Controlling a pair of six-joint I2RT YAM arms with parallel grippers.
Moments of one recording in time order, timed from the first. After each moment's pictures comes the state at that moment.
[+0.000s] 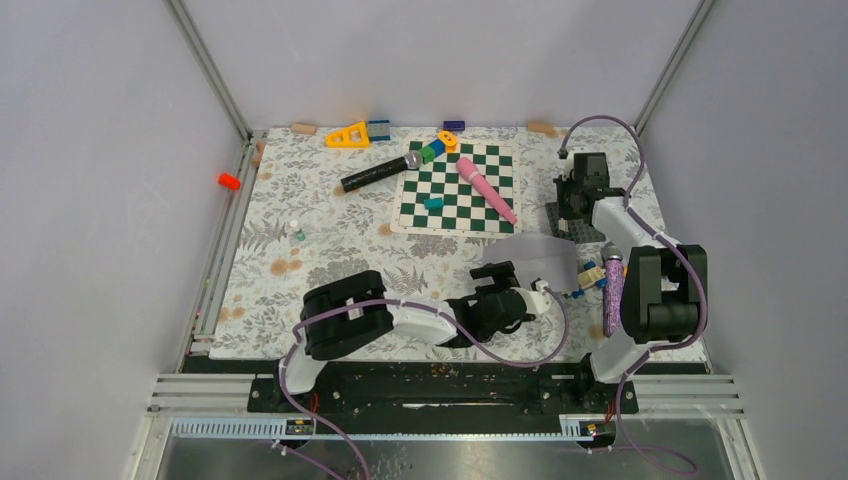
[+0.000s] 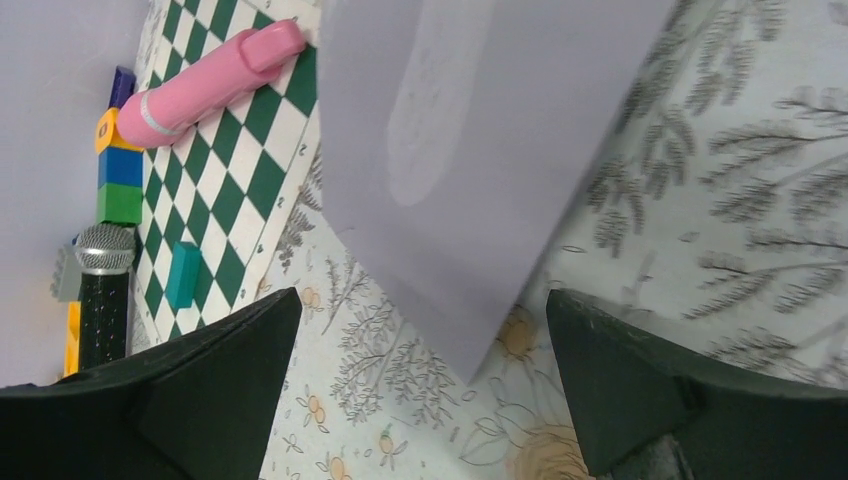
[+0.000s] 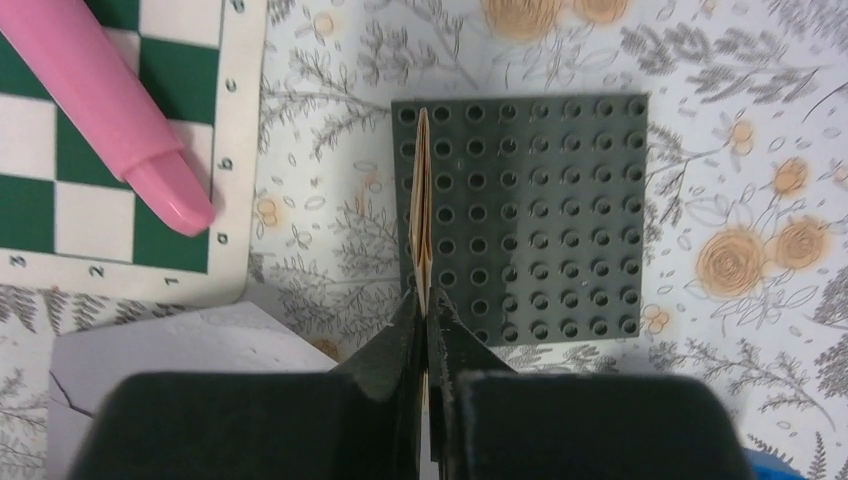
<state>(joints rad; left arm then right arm) -1.31 2.04 1.15 0.30 -0.63 0.40 0.04 1.65 1.13 -0.31 0.04 -0.06</state>
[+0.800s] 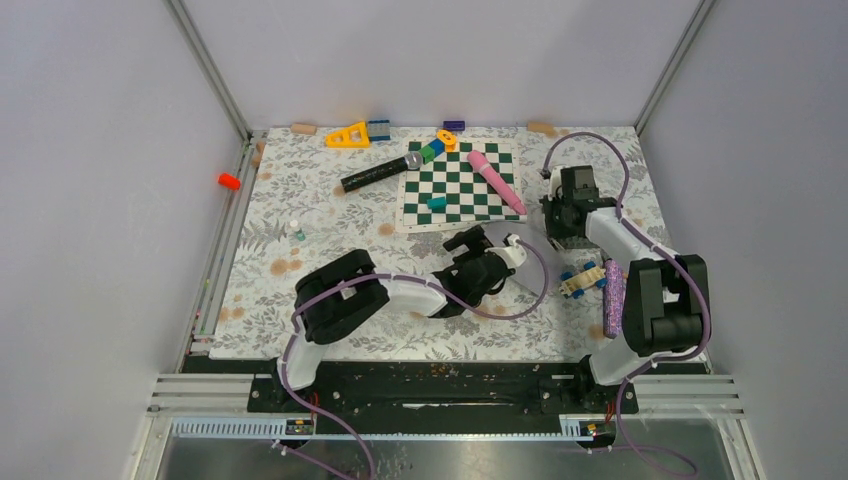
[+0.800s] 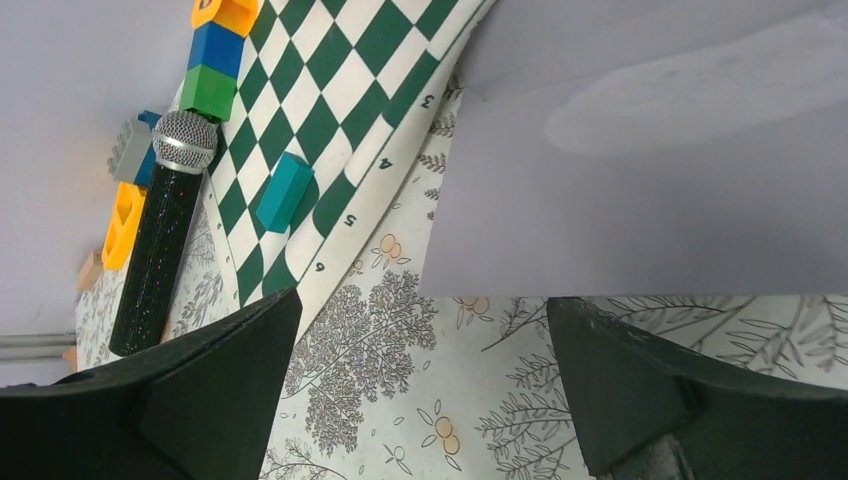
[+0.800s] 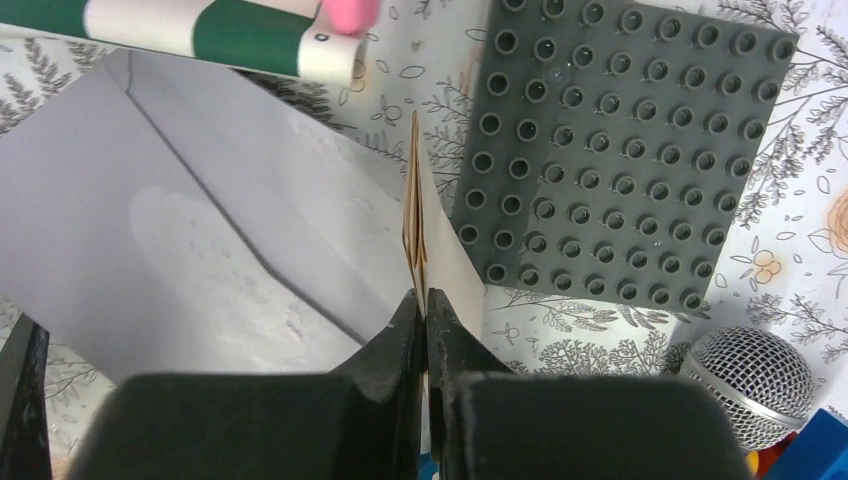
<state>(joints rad) -1.13 2.05 1.16 0.36 -0.74 0.36 0.11 1.59 1.02 -0.42 -0.02 -0.09</state>
